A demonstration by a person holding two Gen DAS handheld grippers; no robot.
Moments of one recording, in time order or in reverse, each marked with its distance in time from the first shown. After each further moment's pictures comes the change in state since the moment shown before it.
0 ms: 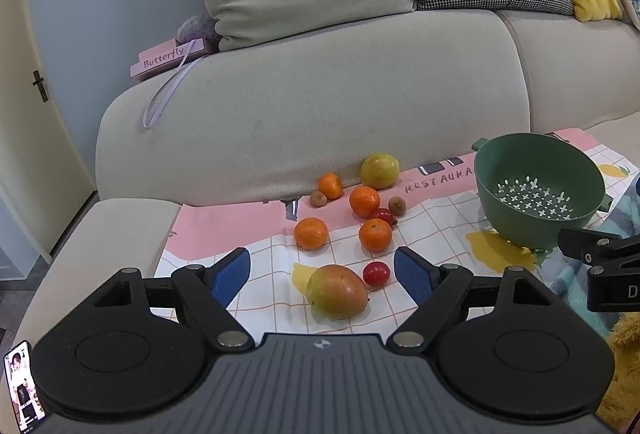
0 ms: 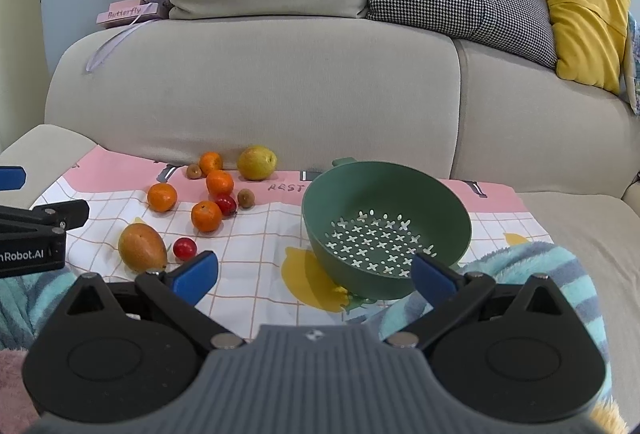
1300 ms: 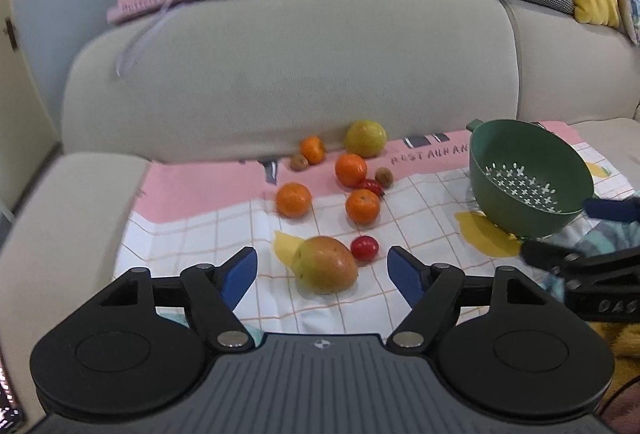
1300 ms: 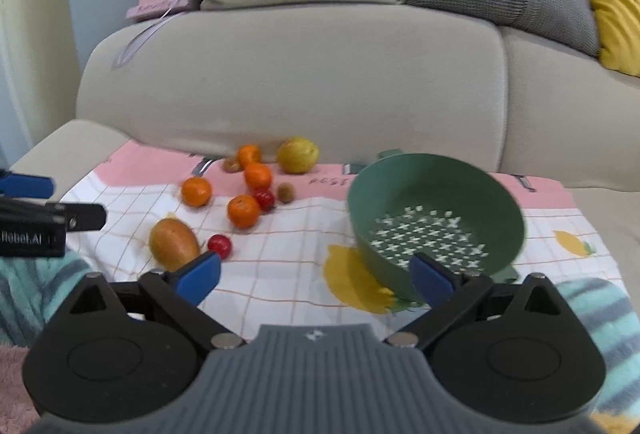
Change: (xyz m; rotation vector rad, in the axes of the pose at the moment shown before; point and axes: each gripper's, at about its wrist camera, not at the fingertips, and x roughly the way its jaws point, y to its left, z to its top) left arm 0.033 0.037 0.002 -0.077 0.145 -0.146; right arm 0.033 0.013 0.002 -0.022 0.042 0.167
